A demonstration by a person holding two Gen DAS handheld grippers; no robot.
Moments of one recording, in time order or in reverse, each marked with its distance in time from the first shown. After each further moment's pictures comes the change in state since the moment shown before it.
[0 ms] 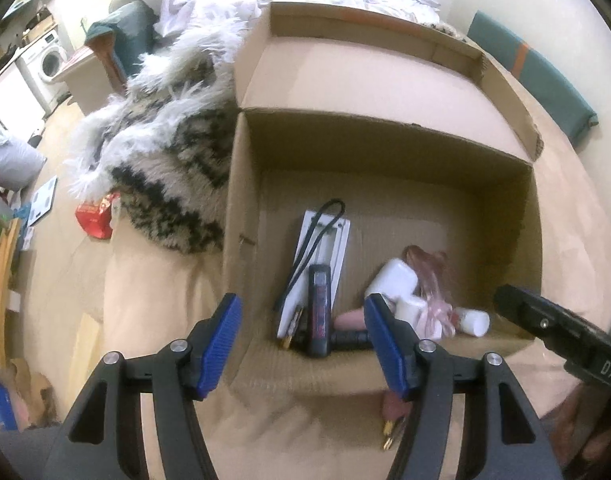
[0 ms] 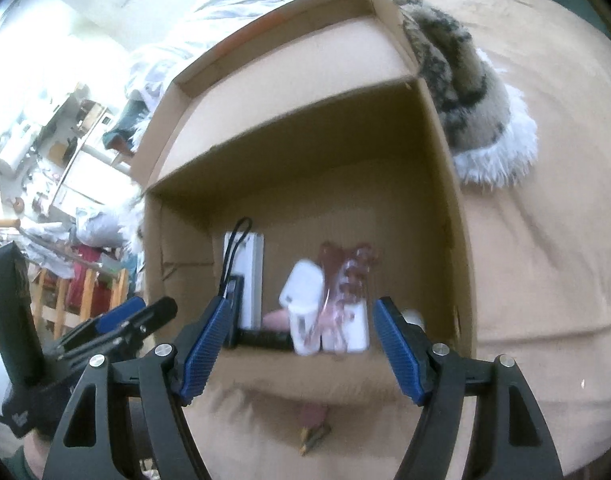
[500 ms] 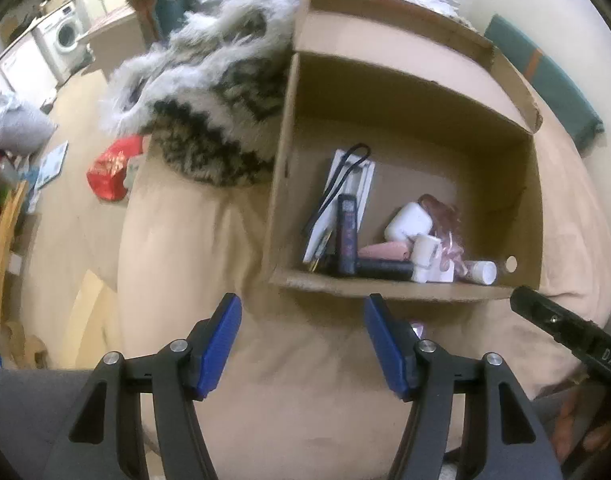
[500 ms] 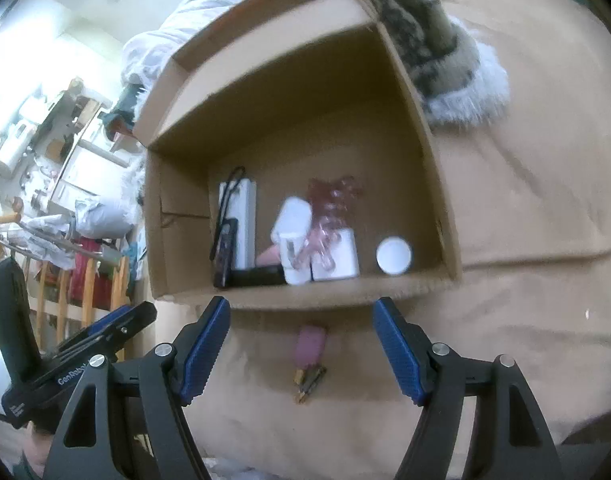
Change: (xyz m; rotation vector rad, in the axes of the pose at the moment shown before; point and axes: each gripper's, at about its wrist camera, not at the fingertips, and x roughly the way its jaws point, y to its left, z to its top) left arm -0.020 0.024 -0.058 -0.086 0.052 0.003; right arm -0.008 -0.010 -0.049 0.040 0.047 -0.011
